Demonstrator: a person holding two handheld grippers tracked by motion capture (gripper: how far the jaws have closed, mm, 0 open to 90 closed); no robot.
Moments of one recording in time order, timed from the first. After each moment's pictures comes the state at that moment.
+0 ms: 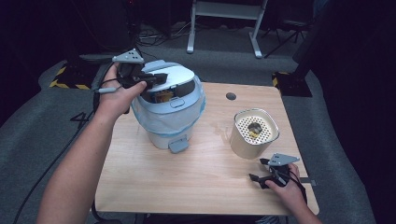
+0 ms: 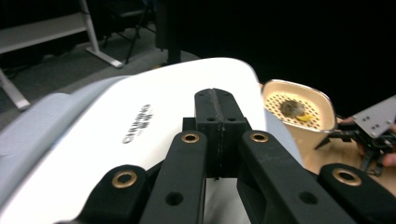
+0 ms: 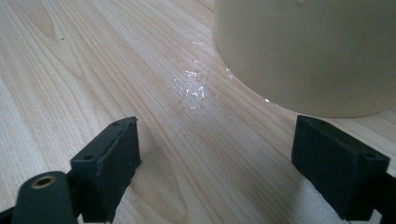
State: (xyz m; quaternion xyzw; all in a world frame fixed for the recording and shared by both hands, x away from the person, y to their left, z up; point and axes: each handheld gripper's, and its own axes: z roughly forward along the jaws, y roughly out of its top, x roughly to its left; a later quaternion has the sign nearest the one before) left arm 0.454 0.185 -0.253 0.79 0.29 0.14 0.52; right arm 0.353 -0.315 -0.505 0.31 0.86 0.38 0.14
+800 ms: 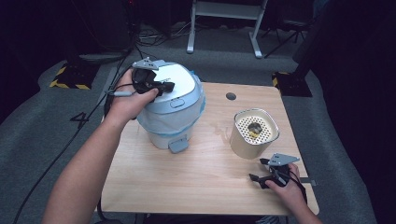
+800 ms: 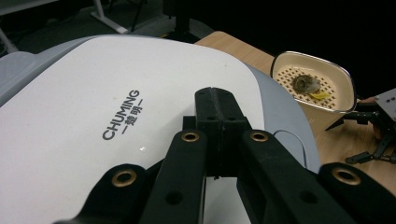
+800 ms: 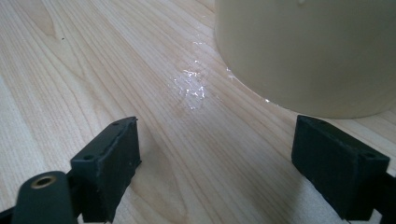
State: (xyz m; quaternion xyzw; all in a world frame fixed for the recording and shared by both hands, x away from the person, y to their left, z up) left arm 0.456 0.162 -0.267 0.81 0.33 0.14 0.47; right arm 0.353 -0.315 -0.505 0.31 0.86 0.38 0.14
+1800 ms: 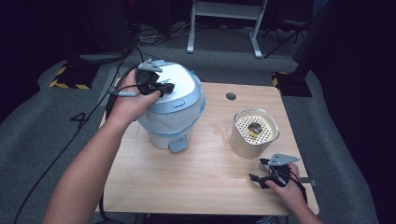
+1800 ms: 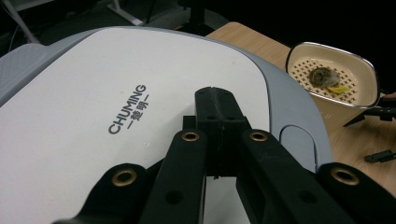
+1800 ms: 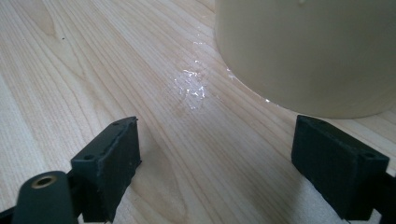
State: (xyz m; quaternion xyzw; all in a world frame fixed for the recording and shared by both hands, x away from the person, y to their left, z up) left arm 0.452 0.156 -0.267 0.81 0.34 0.16 0.44; right arm 0.353 -0.315 -0.505 0.31 0.86 0.38 0.14
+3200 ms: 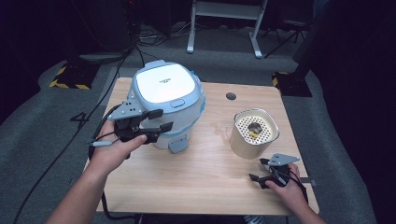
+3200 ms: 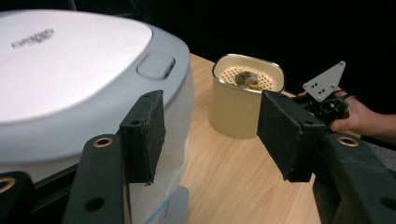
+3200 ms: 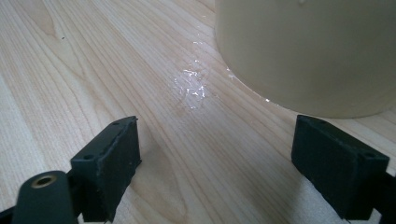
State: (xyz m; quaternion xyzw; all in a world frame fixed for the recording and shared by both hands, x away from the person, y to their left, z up) left arm 0.348 0.180 -0.310 0.77 0.29 0.14 0.55; right arm 0.353 -0.315 -0.505 0.31 0.86 0.38 0.14
